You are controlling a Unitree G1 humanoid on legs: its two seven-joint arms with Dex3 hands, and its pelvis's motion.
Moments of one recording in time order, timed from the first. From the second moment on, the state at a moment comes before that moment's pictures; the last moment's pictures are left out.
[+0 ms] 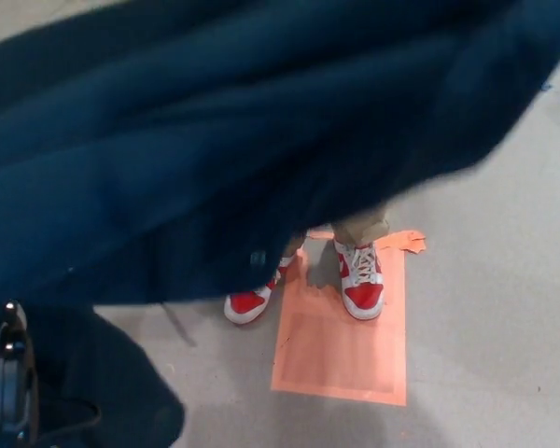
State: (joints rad) left_arm -1.00 0.42 0.15 1.23 -0.05 -0.12 -0.25; right_arm -0.74 -0.55 -0.20 0.16 -0.20 -0.03 0.40
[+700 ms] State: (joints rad) left_arm -0.98 0.39 0.15 1.21 -0.06 -0.12 -0.29; right_arm -0.24 -0.46 0.20 0.62 -0.35 -0.25 0.17
